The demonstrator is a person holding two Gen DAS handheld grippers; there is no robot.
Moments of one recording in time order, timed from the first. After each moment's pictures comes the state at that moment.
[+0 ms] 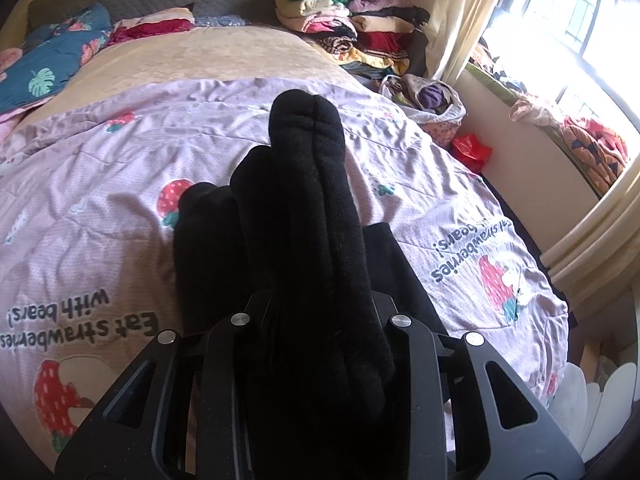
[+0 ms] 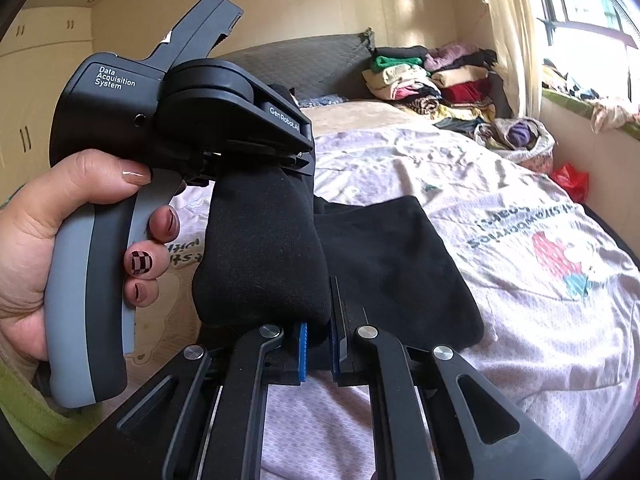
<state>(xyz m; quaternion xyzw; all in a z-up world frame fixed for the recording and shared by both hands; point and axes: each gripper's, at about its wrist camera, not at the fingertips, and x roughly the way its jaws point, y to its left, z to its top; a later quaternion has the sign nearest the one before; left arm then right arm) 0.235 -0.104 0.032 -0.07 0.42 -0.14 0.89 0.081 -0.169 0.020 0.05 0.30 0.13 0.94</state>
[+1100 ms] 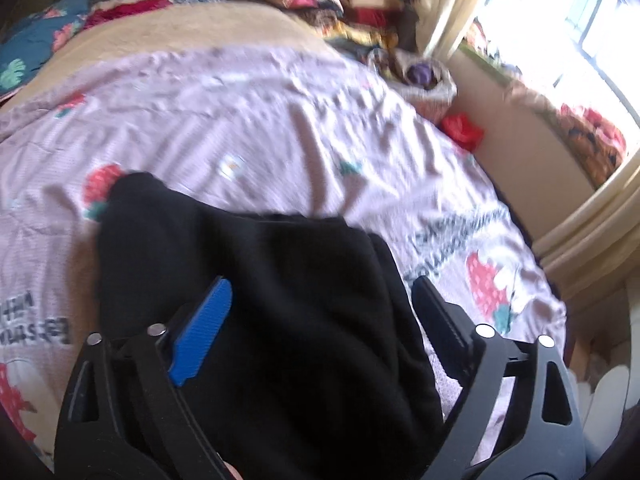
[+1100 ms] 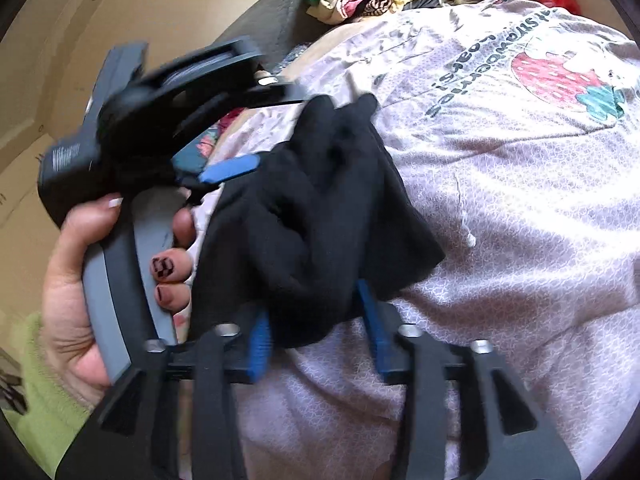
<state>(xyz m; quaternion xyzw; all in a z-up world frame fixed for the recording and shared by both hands) 0.264 -0.150 0.009 -0.08 0.44 -0.15 0.88 0.110 -0.274 -0.023 0.31 0.39 0.17 0.85</state>
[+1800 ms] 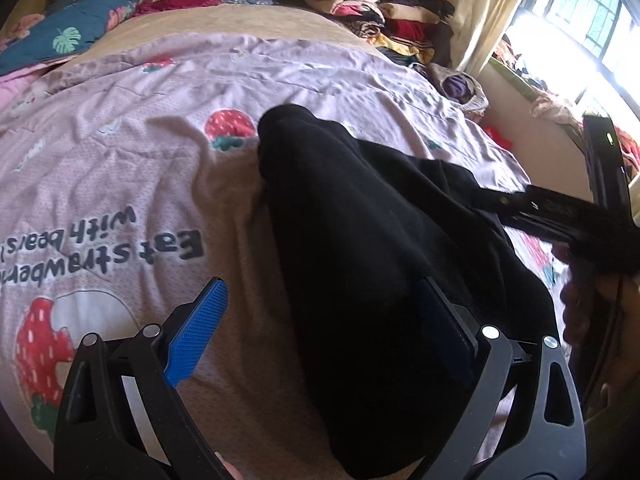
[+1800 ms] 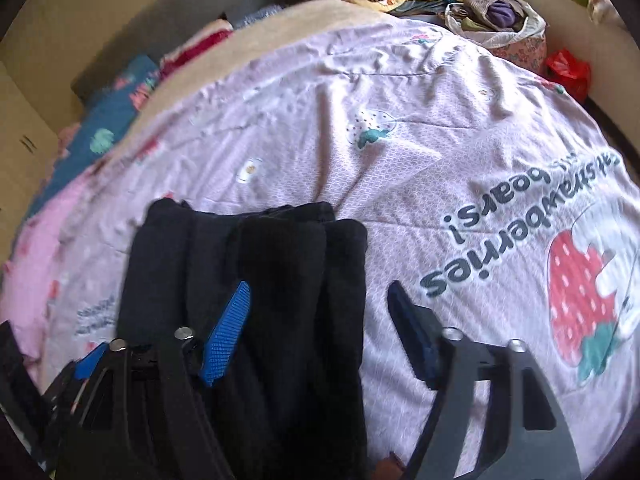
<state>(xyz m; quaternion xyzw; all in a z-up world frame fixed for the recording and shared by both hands) 0.202 -0.054 -0.030 -0.09 0.44 -0.11 0.89 0.273 -0.250 -0.009 0.12 0.49 0.09 0.86</state>
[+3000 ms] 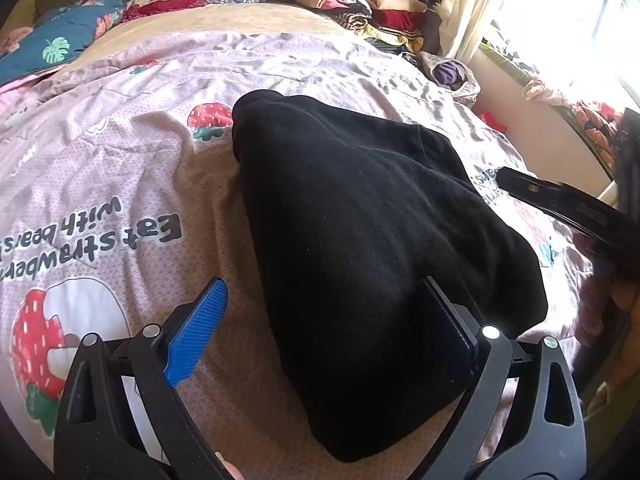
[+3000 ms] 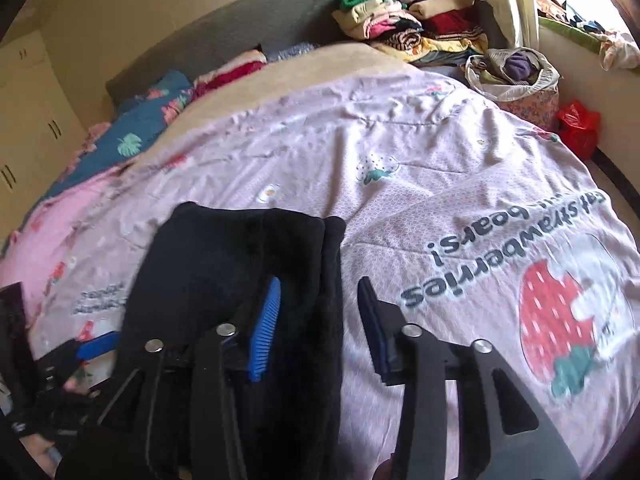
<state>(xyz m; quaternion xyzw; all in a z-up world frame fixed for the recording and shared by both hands) 0.189 -0.070 -0.033 -0.07 0.45 -0.12 0.88 0.215 -0.274 0.014 0.10 0.40 0.14 0.90</state>
